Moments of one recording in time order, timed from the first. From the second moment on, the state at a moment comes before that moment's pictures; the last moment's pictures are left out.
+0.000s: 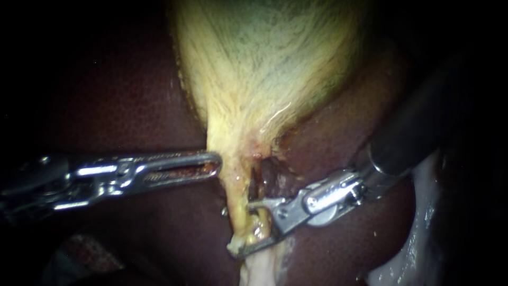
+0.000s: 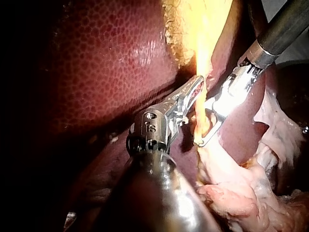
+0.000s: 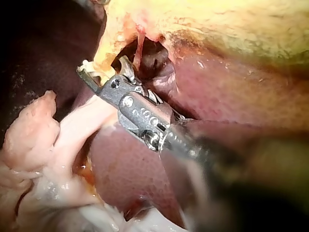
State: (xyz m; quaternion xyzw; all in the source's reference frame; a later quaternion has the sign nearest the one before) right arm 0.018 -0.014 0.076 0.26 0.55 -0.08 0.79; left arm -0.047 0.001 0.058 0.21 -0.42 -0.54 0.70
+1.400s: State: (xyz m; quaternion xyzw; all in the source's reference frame) right arm 0.018 -0.014 0.076 0.33 0.53 0.00 0.78; left arm -0.047 0.001 0.058 0.21 -0.42 -0.54 0.70
